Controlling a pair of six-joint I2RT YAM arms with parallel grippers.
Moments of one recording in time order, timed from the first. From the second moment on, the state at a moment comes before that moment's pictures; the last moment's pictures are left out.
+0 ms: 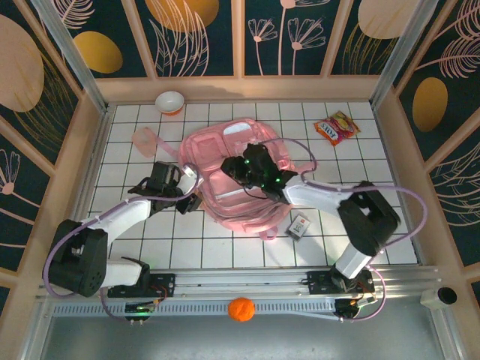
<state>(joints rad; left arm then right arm) -0.33 1.32 0.62 -0.25 0.33 0.34 0.81 1.60 0.99 0.13 -0.10 1.17</state>
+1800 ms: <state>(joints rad) -0.30 1.39 0.59 -0.21 0.64 0.55 0.88 1.31 0.56 0.12 -0.23 1.51</state>
